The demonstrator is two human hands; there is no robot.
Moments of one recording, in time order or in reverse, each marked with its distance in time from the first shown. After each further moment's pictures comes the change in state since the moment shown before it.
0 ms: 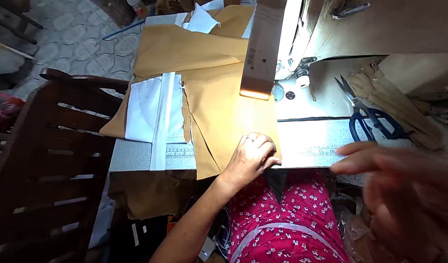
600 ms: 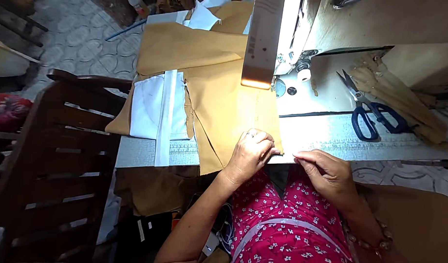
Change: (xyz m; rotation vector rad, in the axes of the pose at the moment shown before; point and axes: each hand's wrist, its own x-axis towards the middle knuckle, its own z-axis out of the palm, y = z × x) left_hand -0.003 -0.001 -0.001 -0.036 0.038 -0.006; right_hand -0.057 0.045 0.049 -0.063 -0.103 0.247
